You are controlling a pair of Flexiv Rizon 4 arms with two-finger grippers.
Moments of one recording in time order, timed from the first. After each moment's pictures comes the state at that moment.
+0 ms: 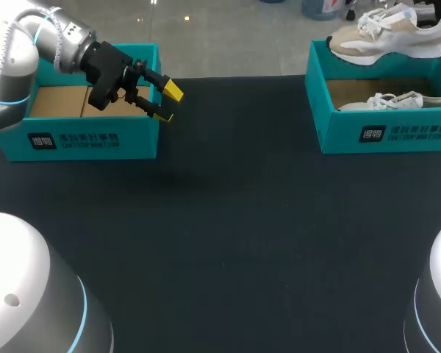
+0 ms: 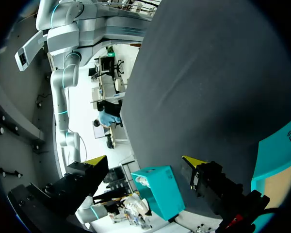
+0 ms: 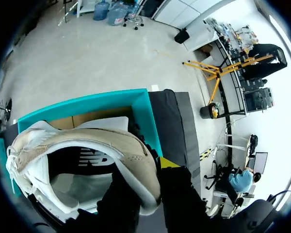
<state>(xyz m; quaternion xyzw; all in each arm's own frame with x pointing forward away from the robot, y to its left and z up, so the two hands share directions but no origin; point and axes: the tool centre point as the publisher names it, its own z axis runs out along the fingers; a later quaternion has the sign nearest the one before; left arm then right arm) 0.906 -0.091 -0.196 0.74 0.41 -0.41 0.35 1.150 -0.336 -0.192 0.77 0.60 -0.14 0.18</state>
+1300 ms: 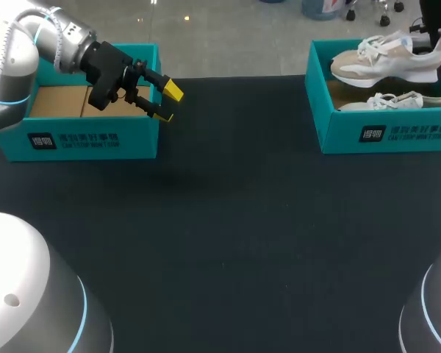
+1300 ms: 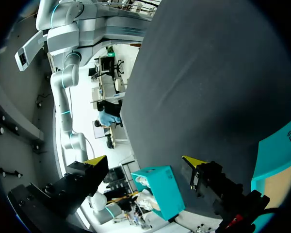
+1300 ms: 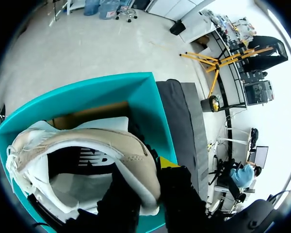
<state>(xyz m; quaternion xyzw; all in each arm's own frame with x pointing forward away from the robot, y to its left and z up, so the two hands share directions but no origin) 0.906 -0.091 -0.196 0.74 0.41 -0.41 0.35 1.160 -0.357 -0.278 0.77 0.59 -0.17 0.17</state>
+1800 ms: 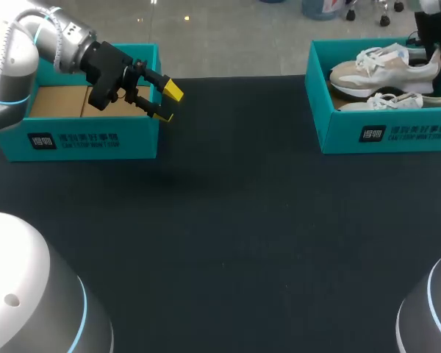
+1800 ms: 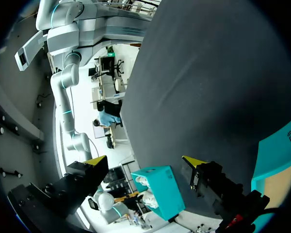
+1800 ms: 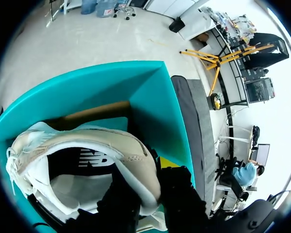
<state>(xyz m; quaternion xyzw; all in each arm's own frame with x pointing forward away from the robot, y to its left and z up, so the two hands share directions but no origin) 0.906 -0.091 -0.196 0.74 0.41 -0.41 0.35 1.169 -0.366 -0.319 0.78 0.58 -0.17 0.17</state>
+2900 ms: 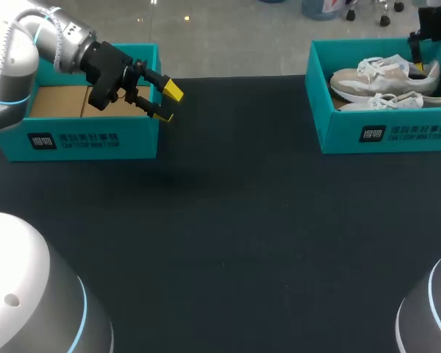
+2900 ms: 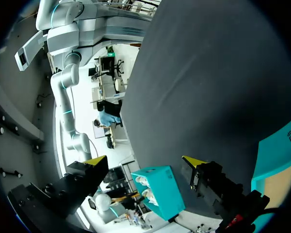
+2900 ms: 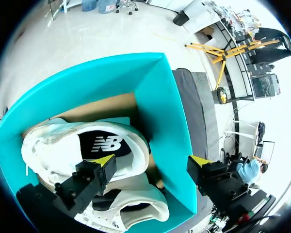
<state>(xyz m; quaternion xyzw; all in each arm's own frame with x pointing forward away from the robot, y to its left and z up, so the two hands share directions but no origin) 0.906 -0.091 -0.196 0.74 0.41 -0.41 0.35 1.156 -0.357 -0.307 0.79 0.58 -0.16 0.12</state>
